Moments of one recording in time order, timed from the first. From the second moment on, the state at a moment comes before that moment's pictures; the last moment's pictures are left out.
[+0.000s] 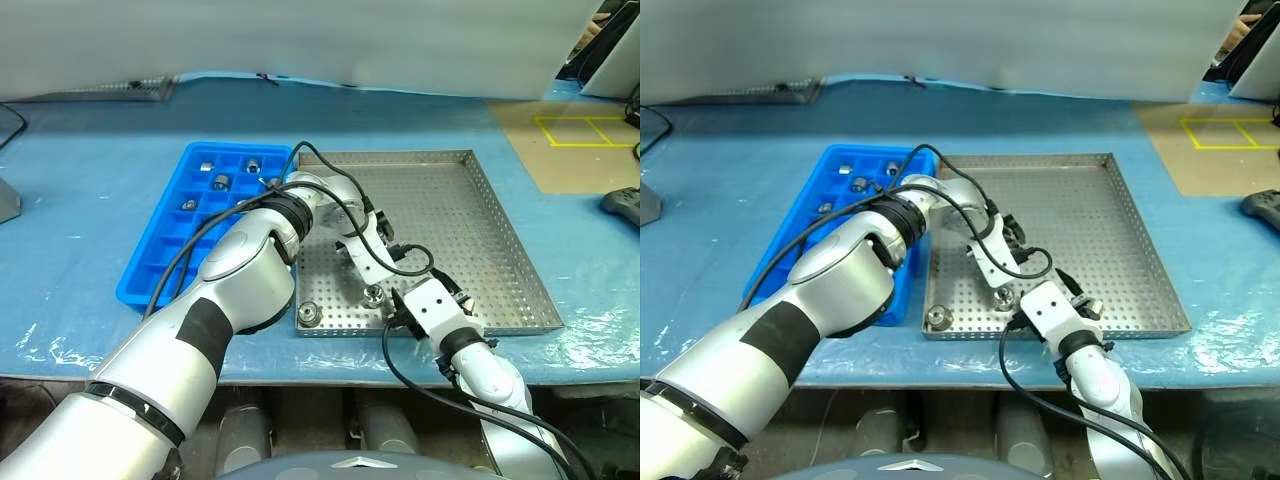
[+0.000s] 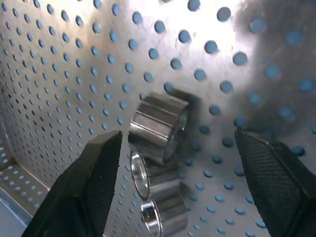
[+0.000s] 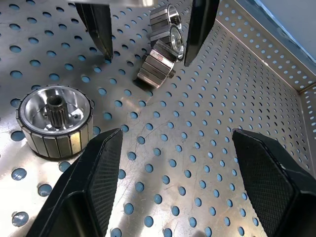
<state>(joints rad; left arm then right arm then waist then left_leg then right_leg) -1.47 -0.06 -0.81 1.41 0.88 -0.80 -0.66 0.27 -0.35 0.22 -0.67 -0.40 0.53 0.23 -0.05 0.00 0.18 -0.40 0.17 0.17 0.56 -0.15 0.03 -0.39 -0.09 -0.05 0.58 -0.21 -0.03</state>
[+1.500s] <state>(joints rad) -1.41 0.06 -0.27 1.39 0.37 -0.66 -0.99 0.12 -0.32 0.19 -0.56 -0.34 0.52 0.31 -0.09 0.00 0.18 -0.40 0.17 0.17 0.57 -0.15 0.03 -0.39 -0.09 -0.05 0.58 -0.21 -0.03</state>
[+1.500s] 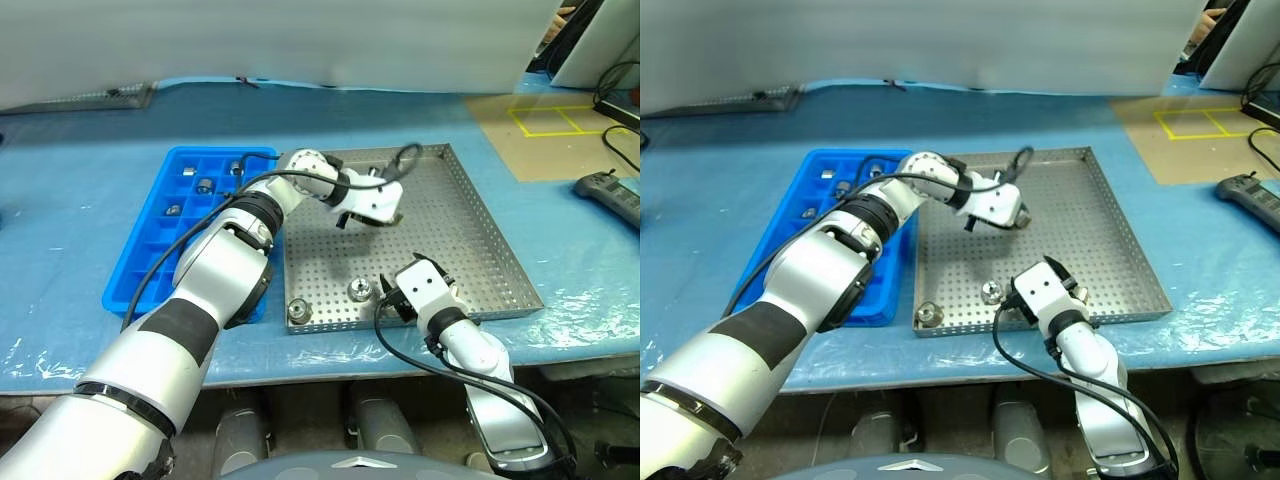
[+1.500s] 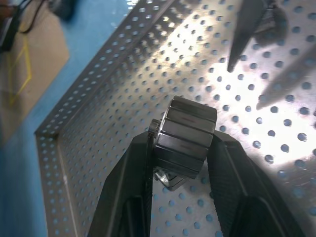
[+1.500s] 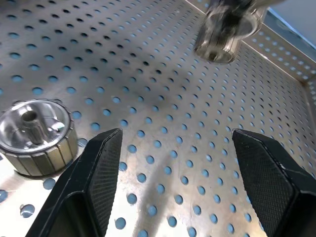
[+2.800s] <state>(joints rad) -1.21 0.04 0.04 1.16 -0.09 -0.03 -1.38 -0.10 -0.44 -0.02 -0.70 0.05 0.69 0.45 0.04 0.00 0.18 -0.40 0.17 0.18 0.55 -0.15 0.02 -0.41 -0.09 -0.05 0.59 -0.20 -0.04</state>
